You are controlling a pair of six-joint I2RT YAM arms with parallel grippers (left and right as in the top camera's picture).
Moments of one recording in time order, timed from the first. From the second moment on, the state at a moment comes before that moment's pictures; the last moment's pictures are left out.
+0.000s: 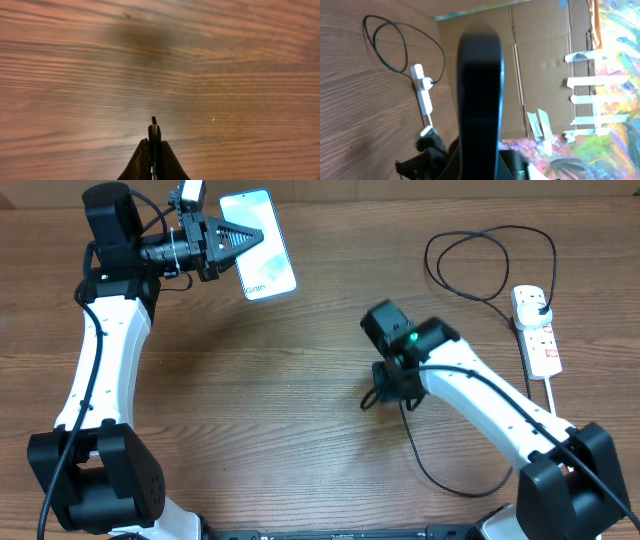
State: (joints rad) left arm 0.09 1.75 1.49 -0.14 1.38 -0.96; right arm 0.54 1.67 1.17 -1.03 0.13 0.44
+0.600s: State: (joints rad) left arm 0.09 1.75 1.49 -0.19 1.37 -0.91; right arm 0.50 1.64 0.84 -0.70 0.16 0.48
